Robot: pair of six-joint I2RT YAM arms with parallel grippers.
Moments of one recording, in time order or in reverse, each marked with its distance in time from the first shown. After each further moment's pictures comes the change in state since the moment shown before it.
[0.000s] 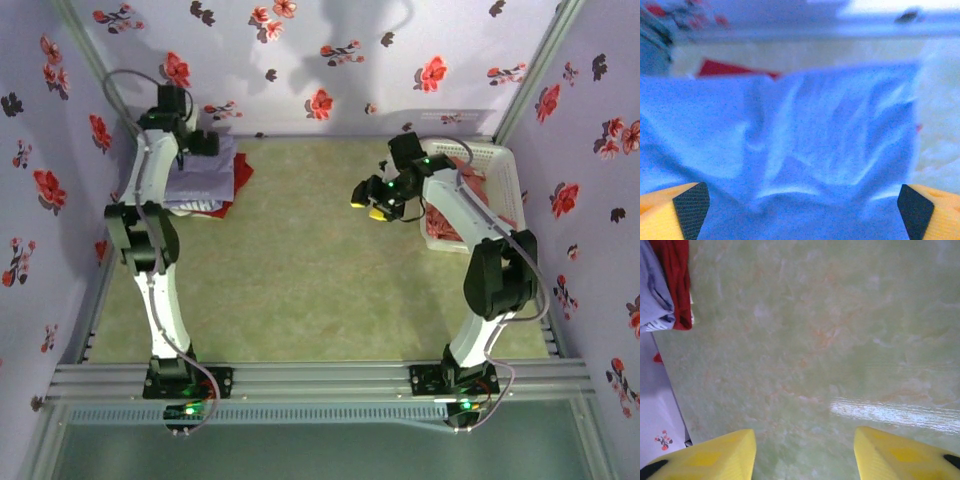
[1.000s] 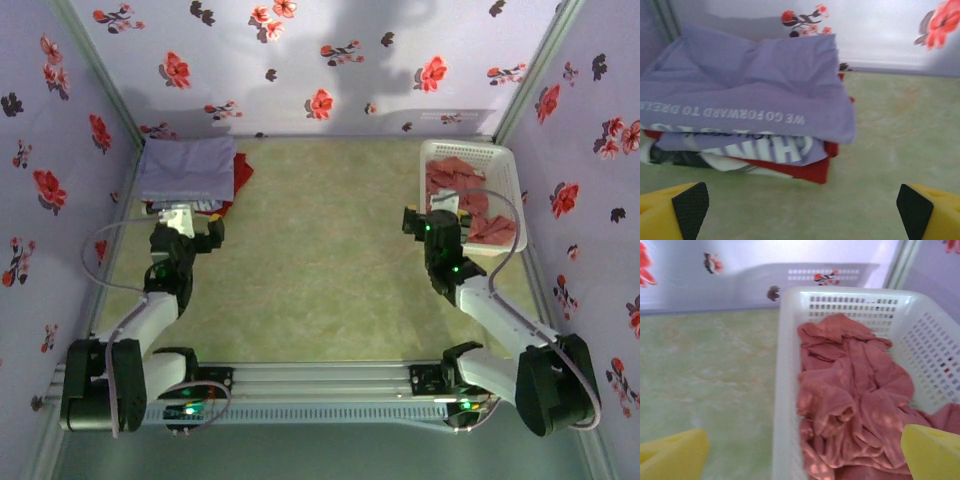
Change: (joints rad) left arm -0.047 -1.039 -1.867 1.442 0.026 -0.085; right arm 0.000 -0.668 -1.011 1.083 0.979 -0.506
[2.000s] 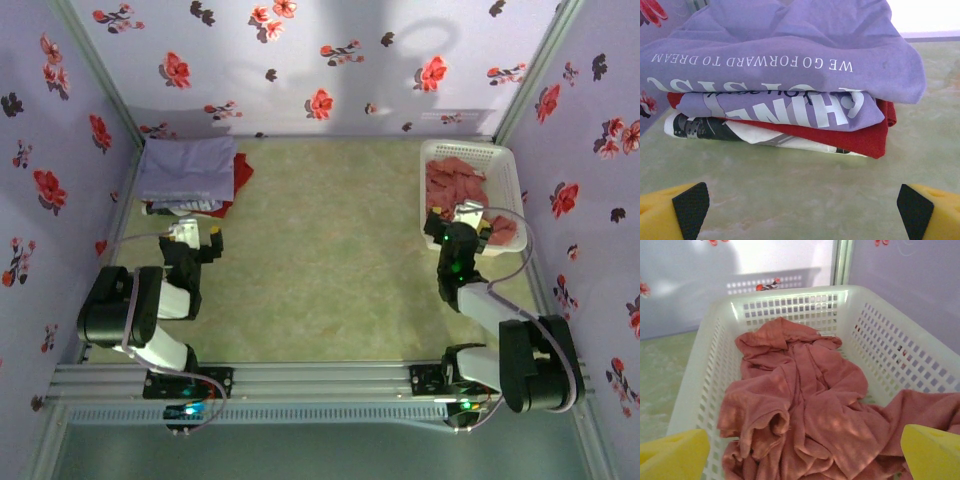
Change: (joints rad) left arm 0.004 0.443 -0.125 0.585 -0.121 0.075; right arm -0.196 0.107 -0.169 0.385 -0.038 0.002
